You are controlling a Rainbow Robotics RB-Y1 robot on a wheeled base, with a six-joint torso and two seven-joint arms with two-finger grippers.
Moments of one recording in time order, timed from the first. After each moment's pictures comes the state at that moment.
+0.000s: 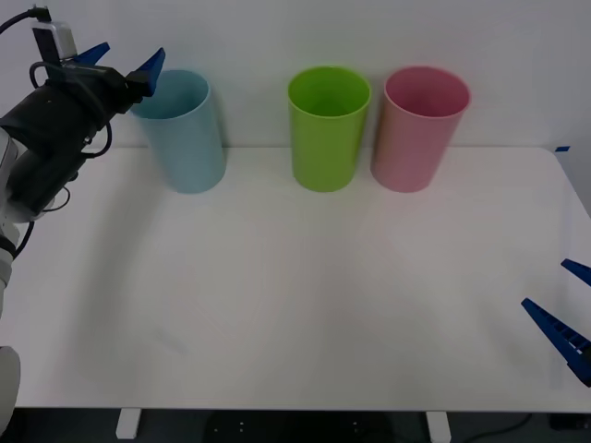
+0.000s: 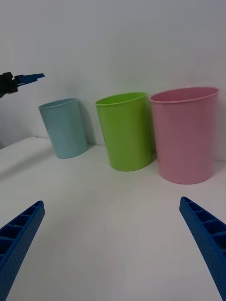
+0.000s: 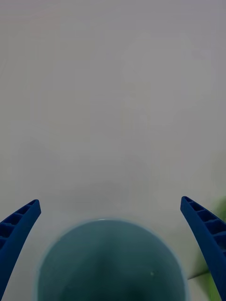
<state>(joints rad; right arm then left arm) 0.35 -0.40 -0.52 -1.66 0.96 -1.22 0.00 -0.65 0.46 0.20 -1.10 -1.30 -0.49 0.19</state>
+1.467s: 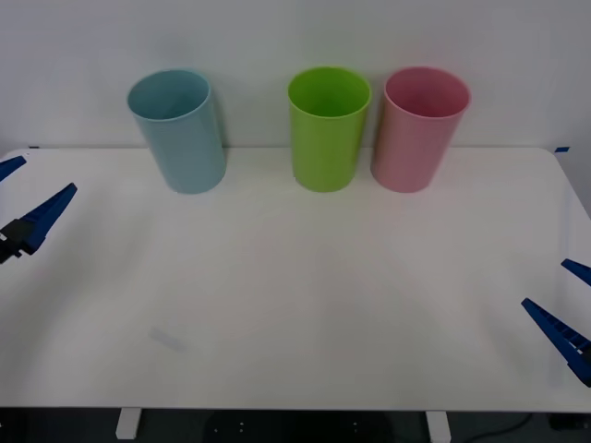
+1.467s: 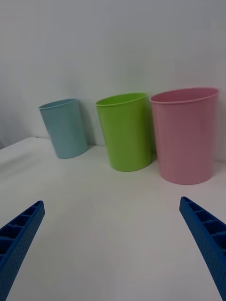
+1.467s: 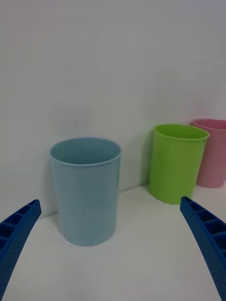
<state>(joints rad) 0.35 -0.40 -0.52 -1.66 0.96 -1.22 0.00 0.04 0.49 0.56 -1.60 -1.12 -1.03 0.15</state>
